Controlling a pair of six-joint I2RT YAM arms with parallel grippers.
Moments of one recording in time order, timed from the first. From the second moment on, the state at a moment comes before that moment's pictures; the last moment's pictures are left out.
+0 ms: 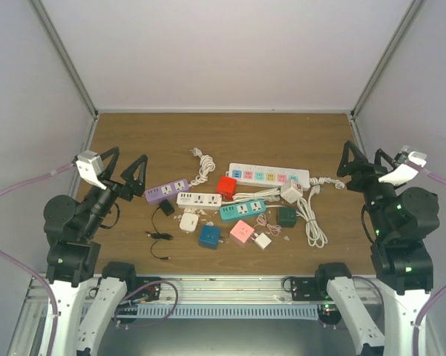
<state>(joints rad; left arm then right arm) -0.10 0.48 0.91 -0.25 0.31 -0.33 0.08 0.56 1.15 -0.54 0.05 0.38</state>
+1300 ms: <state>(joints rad) -0.09 0.69 0.57 0.19 0.39 -0.51 0.05 1.20 0.72 -0.48 -0.18 0.60</state>
